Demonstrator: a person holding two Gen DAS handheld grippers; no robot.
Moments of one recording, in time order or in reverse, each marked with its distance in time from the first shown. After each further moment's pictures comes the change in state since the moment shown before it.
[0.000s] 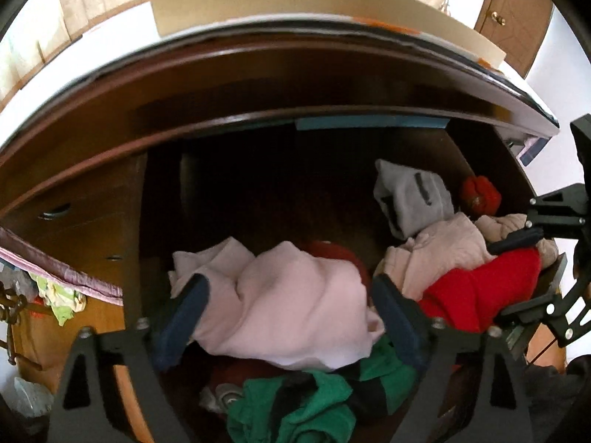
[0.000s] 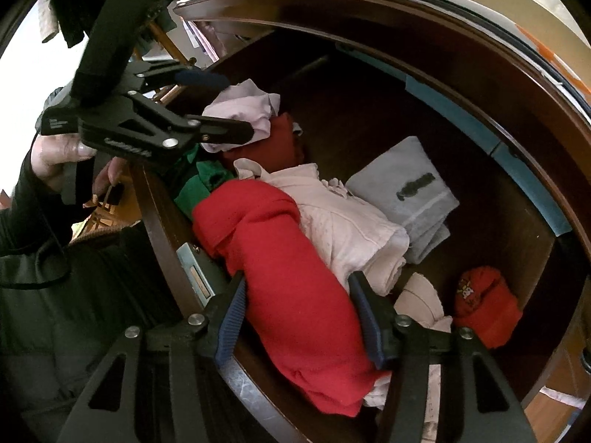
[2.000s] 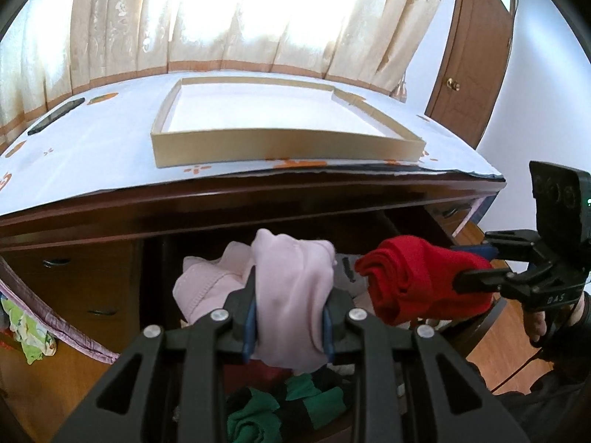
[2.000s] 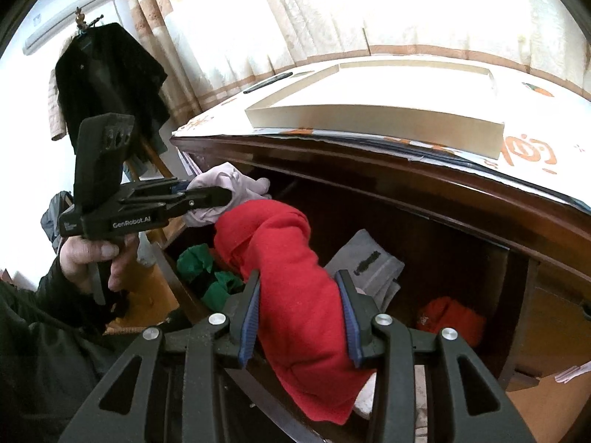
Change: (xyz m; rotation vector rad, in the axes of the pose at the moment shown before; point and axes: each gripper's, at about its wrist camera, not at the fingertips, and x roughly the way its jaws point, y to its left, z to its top) left arm -0.083 -0.015 -0.003 -0.002 -0.356 -0.140; right arm -0.085 -0.005 -0.042 0.164 -0.504 -0.028
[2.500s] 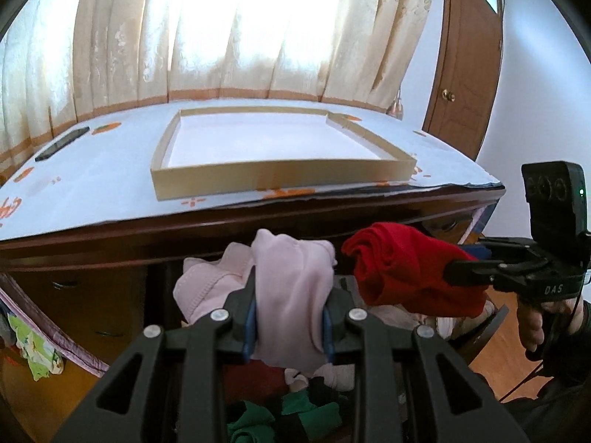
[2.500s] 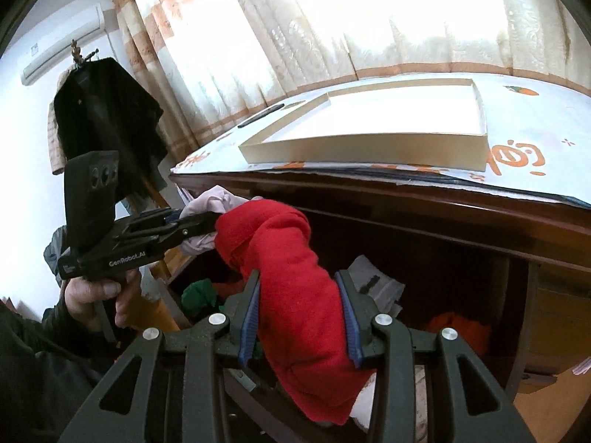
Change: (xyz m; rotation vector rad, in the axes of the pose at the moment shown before) left arm -0.013 -0.013 0.003 0.045 -0.103 0.031; right arm -0.007 -0.007 0.001 0.072 -0.134 0.014
